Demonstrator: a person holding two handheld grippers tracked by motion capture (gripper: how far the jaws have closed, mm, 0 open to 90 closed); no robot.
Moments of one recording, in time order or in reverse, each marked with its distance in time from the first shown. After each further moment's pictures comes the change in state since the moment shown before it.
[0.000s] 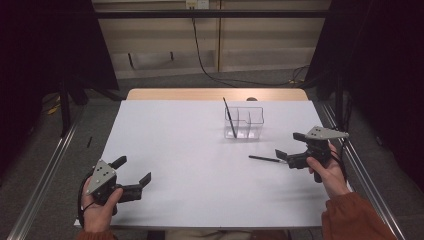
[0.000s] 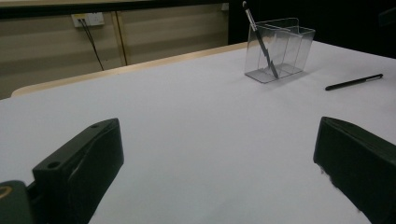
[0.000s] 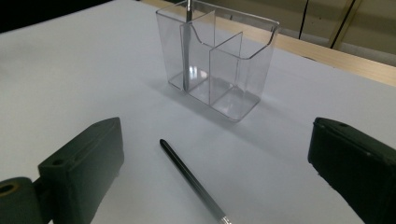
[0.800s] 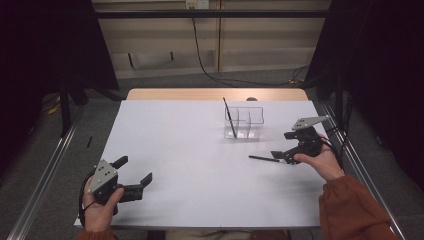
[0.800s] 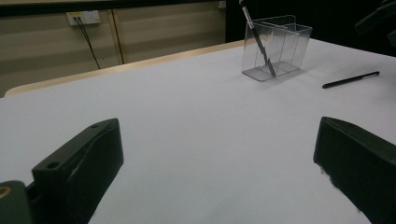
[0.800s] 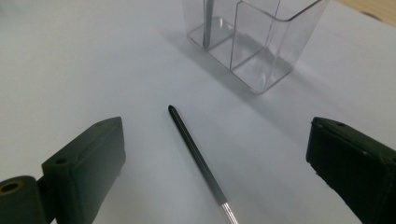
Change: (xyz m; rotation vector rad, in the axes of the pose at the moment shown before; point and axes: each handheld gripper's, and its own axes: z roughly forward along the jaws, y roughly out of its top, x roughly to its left) left arm -0.001 0.000 0.004 0.007 -0.013 -0.001; right arm -0.017 0.020 0.028 0.274 0.147 -0.066
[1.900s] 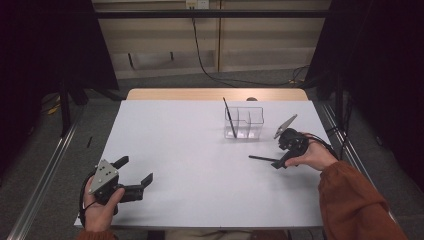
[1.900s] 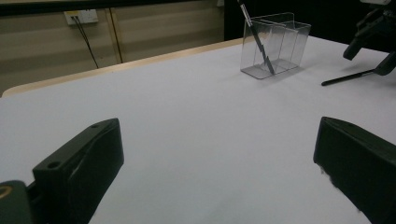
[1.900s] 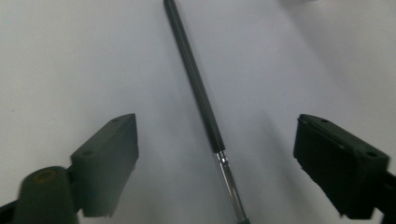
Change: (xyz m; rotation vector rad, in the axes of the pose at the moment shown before) left arm 0.000 0.000 0.000 0.012 -0.009 0.012; right arm -0.005 0.007 0.042 0.474 0.066 -0.157
